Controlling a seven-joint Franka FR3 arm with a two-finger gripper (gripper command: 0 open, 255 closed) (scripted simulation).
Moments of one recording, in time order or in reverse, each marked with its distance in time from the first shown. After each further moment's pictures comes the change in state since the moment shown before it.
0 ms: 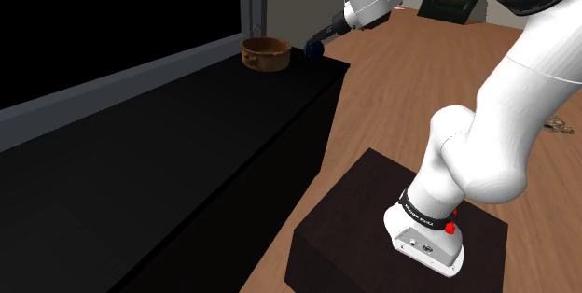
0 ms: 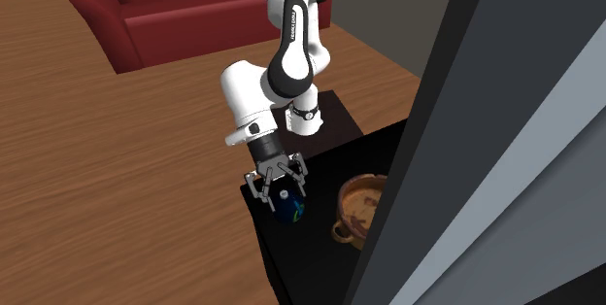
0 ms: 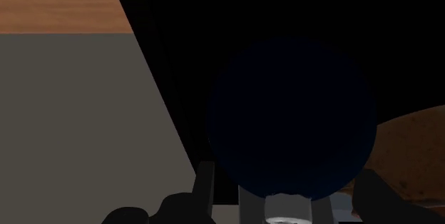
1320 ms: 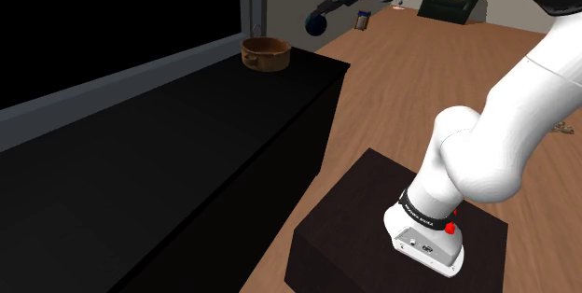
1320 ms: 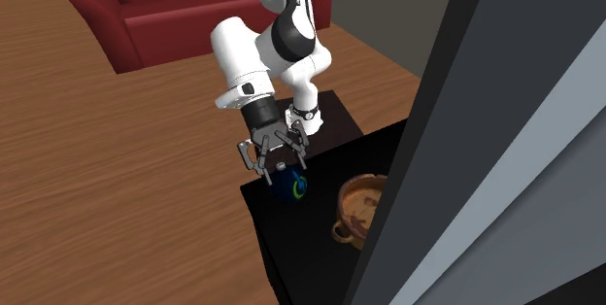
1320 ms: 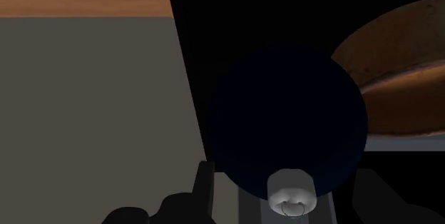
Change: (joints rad) arm -0.108 -0.142 0.130 0.096 -0.387 -0.075 0.363
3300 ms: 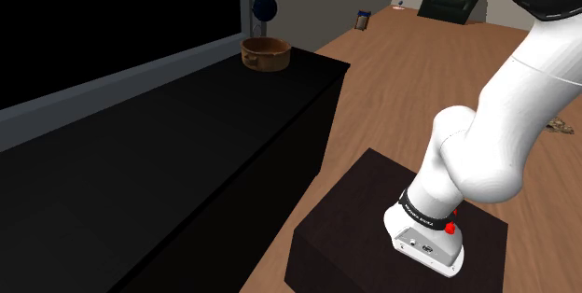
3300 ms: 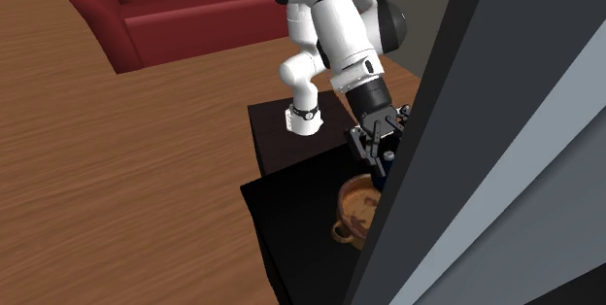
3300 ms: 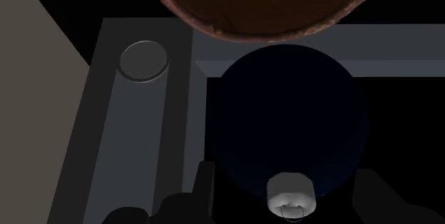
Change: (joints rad) arm 0.030 0.105 0.318 0.128 -0.237 0.110 0.518
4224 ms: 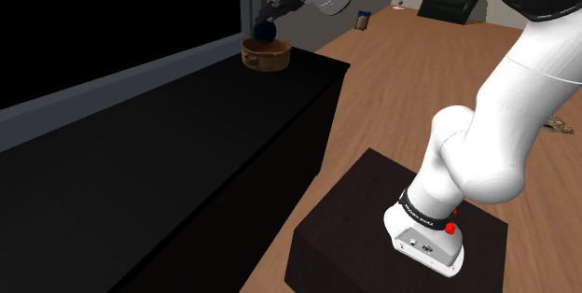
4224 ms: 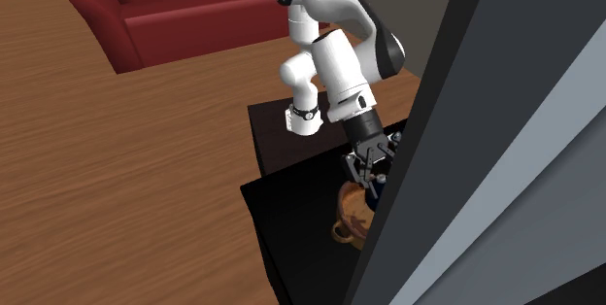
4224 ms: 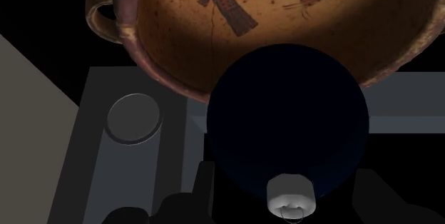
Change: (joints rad) arm 0.039 0.038 -0.023 -0.133 0.191 0.149 -0.184
